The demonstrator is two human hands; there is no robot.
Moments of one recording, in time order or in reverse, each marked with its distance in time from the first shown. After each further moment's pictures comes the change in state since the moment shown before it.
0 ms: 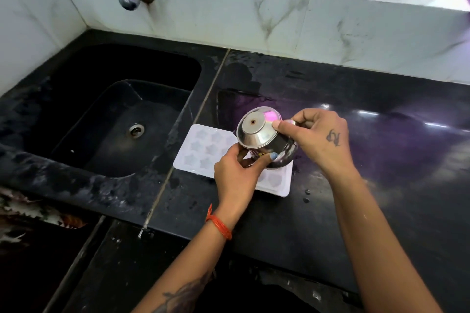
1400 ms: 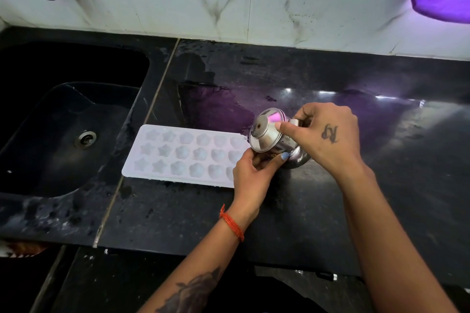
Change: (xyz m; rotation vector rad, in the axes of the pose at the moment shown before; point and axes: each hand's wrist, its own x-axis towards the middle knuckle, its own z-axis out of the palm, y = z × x) left_hand -0.023 -0.017 0.096 -0.342 -0.315 -0.234; right_hand -0.007 0.033 -0.068 -0.471 0.084 0.029
